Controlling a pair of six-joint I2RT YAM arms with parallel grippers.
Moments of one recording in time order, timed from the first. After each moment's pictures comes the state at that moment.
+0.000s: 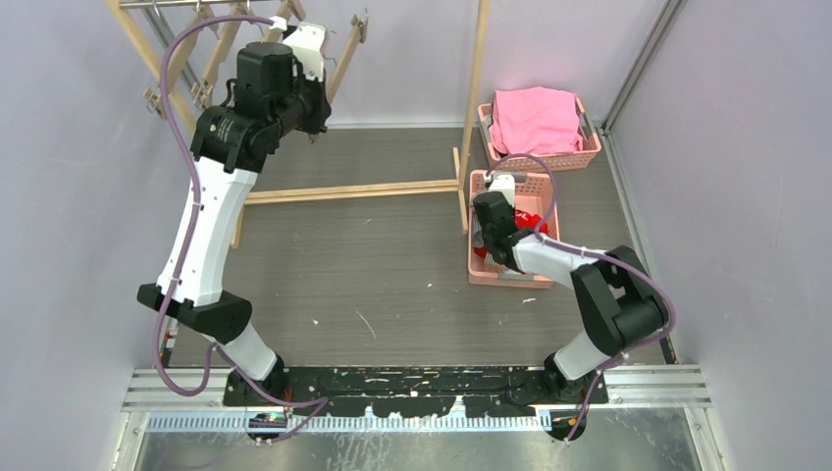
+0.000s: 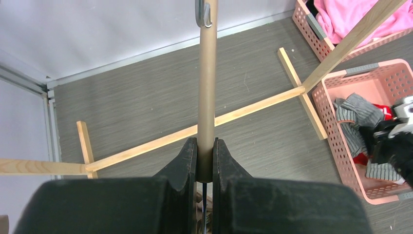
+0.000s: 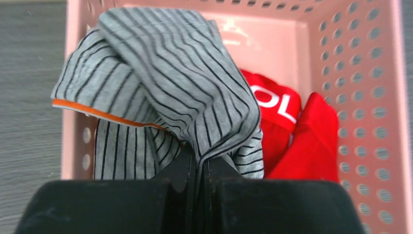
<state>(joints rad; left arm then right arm) -0.43 1.65 2.25 -1.01 -0.14 -0.01 0.47 1.52 0.78 0.08 0.56 0.22</state>
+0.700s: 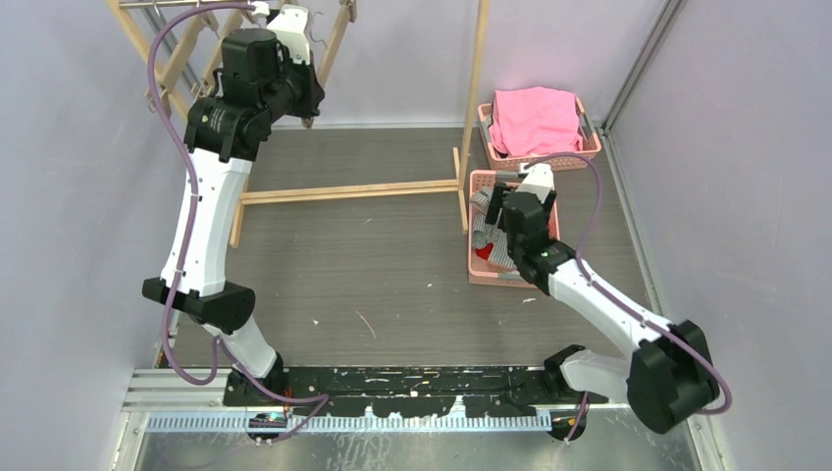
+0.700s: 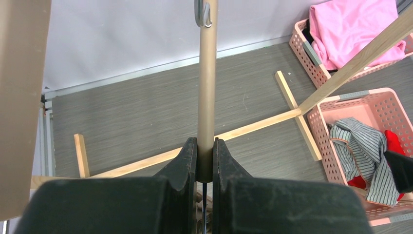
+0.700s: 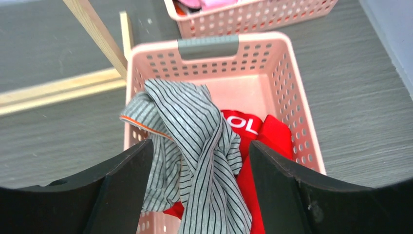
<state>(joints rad) -0.35 1.71 2.34 -0.98 -0.06 -0.03 0.47 1.21 0.72 0.03 0.58 0.29</state>
